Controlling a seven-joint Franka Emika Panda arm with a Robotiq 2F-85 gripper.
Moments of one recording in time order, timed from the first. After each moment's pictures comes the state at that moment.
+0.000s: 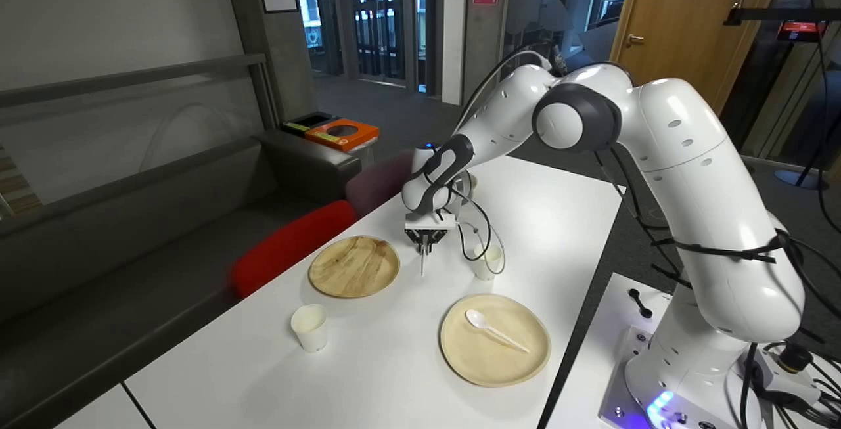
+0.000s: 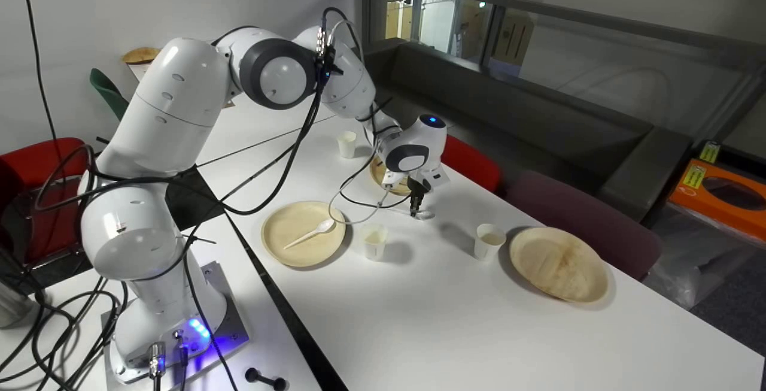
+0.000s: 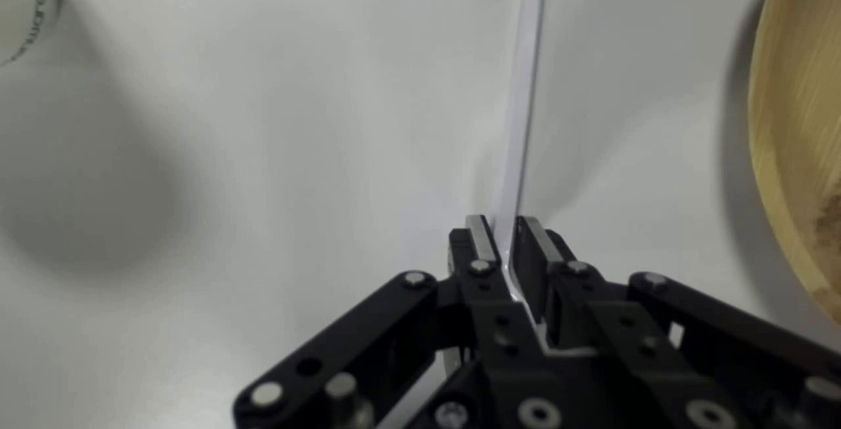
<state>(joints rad) 0.03 0.70 -0.12 -1.82 0.22 2.52 0.64</state>
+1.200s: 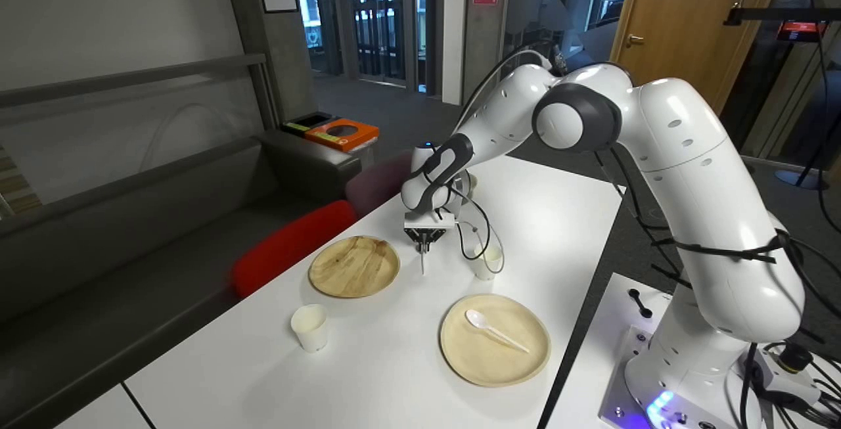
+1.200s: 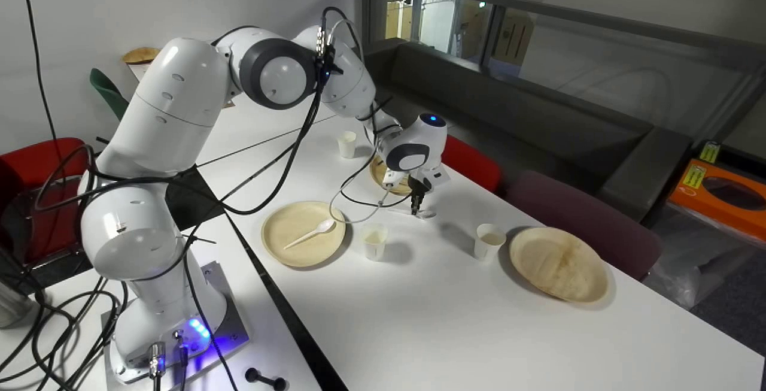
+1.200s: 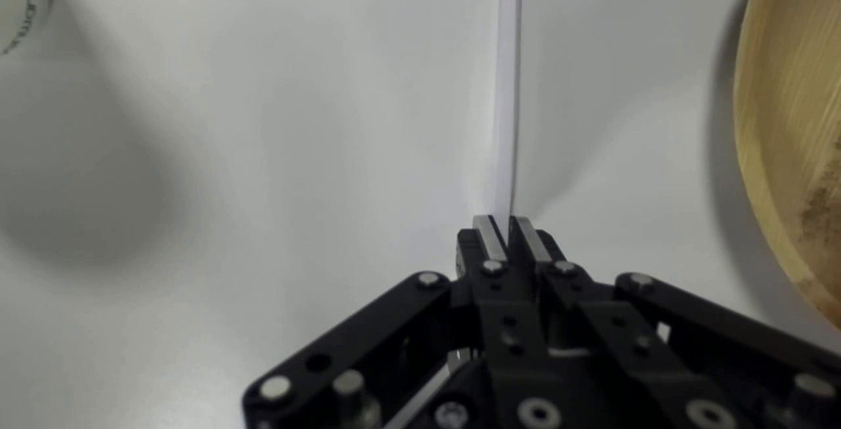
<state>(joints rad) 0.03 0.70 -0.12 -1.82 0.22 2.52 0.64</state>
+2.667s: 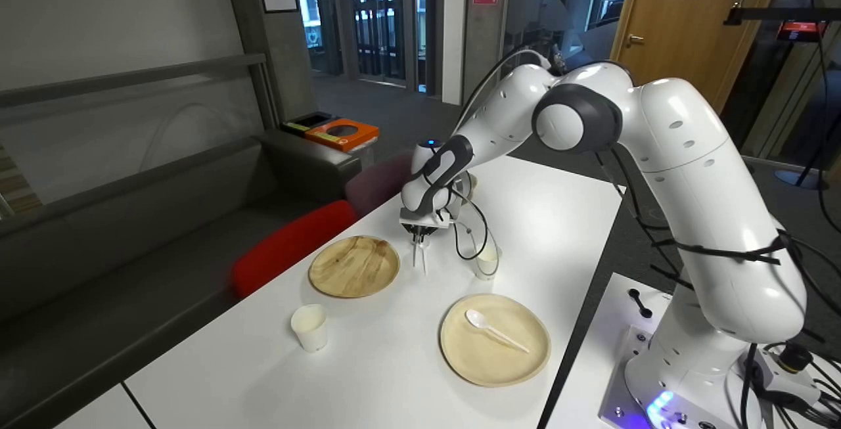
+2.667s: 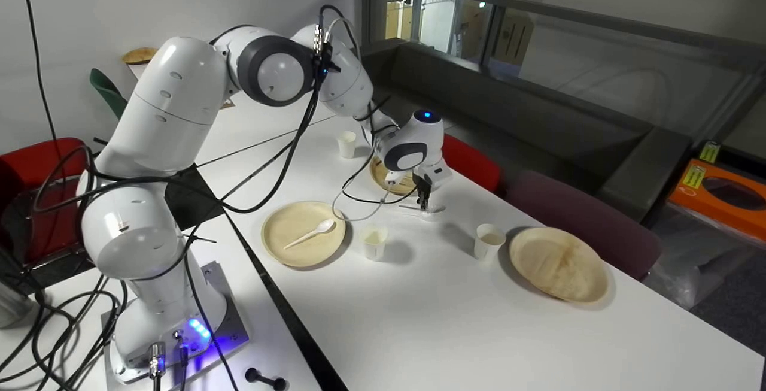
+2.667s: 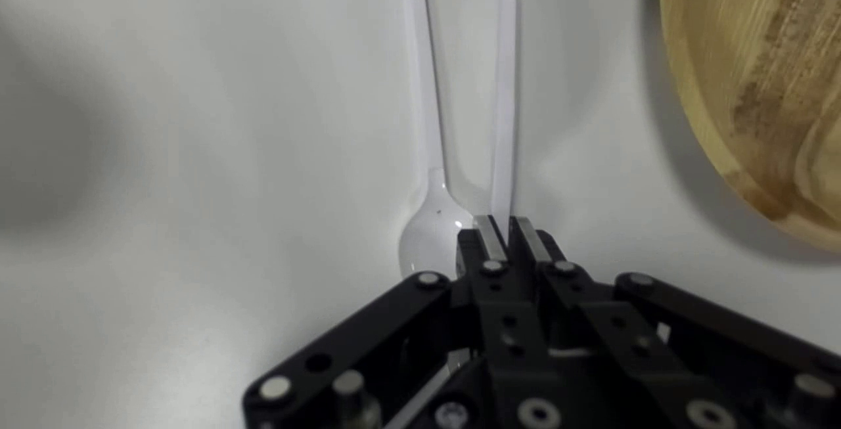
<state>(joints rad) 0.06 0.69 -0.15 -1.83 0.22 2.68 0.71</state>
